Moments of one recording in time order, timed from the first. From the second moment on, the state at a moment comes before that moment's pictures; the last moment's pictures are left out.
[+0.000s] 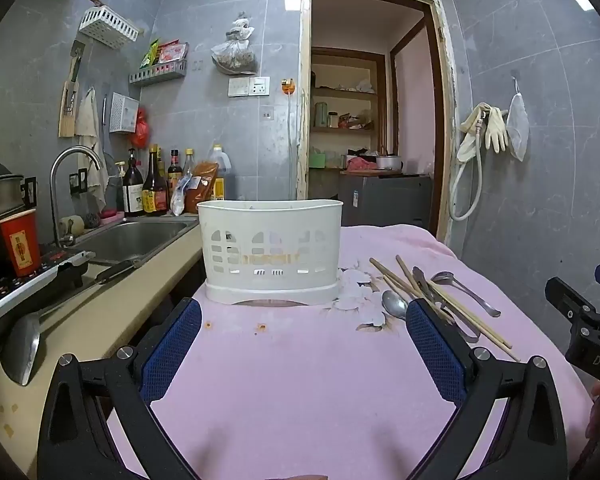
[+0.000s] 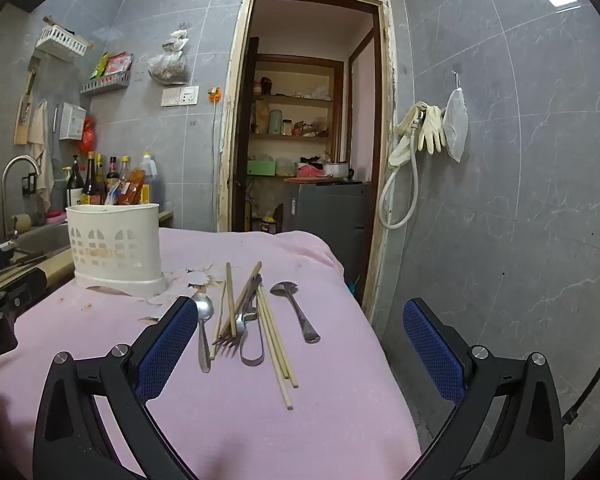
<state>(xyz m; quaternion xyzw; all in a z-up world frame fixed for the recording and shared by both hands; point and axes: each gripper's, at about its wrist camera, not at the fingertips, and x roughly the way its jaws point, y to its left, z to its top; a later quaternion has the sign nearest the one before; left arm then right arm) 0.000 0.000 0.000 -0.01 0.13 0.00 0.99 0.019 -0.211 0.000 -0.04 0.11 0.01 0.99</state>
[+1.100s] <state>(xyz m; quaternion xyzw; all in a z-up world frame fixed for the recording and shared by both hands) 0.006 0.005 -0.008 -0.02 0.15 0.00 0.99 0.022 -0.211 0.000 -0.04 0.11 0.01 0.99</state>
